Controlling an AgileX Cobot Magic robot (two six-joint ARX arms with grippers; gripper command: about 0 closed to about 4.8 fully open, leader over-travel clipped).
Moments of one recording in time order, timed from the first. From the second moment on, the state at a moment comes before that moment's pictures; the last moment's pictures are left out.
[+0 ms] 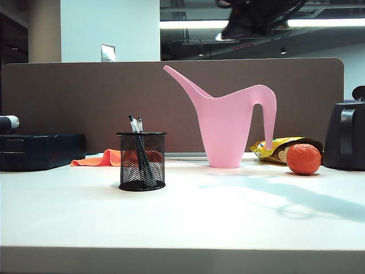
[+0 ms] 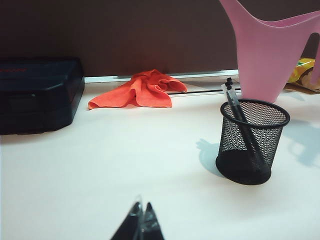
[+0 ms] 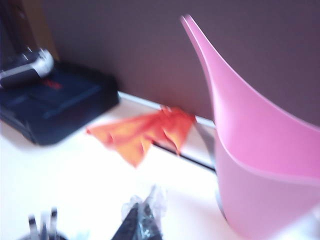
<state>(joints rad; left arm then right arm) -0.07 0.01 0.01 0.00 0.16 0.04 0.36 1.56 1.26 0.18 -0.23 0.03</state>
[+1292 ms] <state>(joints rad) -0.07 0.01 0.01 -0.04 0.15 0.04 0.00 0.75 0.48 -0.01 -0.20 0.12</state>
